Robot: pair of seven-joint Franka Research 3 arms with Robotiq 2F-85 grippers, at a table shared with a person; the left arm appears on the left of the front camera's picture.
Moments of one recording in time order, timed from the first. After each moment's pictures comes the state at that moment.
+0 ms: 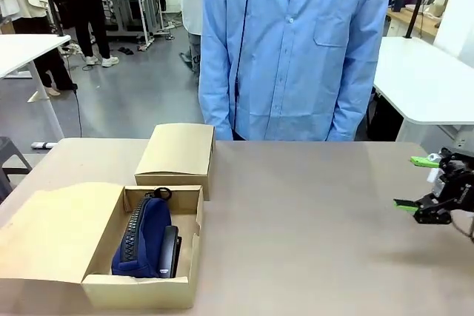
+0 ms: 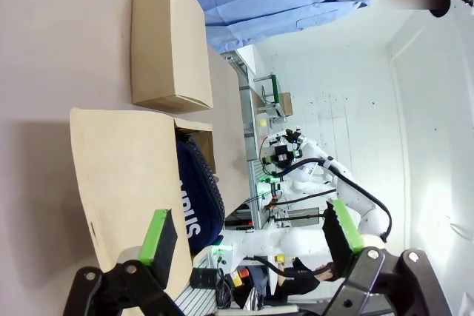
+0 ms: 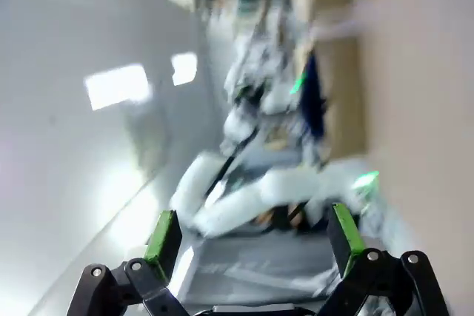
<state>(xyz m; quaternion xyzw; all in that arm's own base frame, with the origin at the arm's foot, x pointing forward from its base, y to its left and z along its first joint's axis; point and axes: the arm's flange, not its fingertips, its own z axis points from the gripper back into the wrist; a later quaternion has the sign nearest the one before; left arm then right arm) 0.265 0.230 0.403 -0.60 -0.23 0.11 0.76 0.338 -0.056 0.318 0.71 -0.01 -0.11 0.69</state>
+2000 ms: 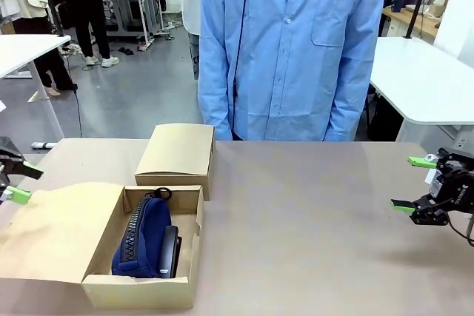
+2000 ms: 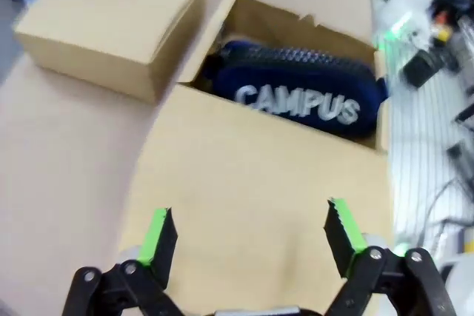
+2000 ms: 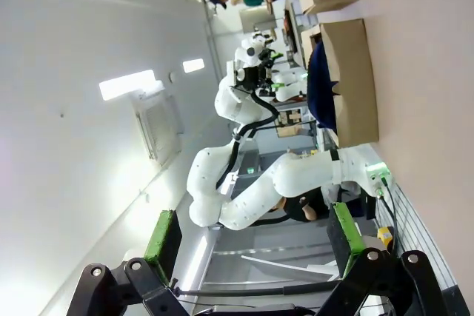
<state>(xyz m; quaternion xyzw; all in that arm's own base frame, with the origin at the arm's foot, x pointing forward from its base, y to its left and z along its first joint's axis) 0.324 0.107 0.413 -0.27 -0.31 -0.53 0.75 0.328 -0.037 0.308 0.74 0.05 -0.09 0.66</state>
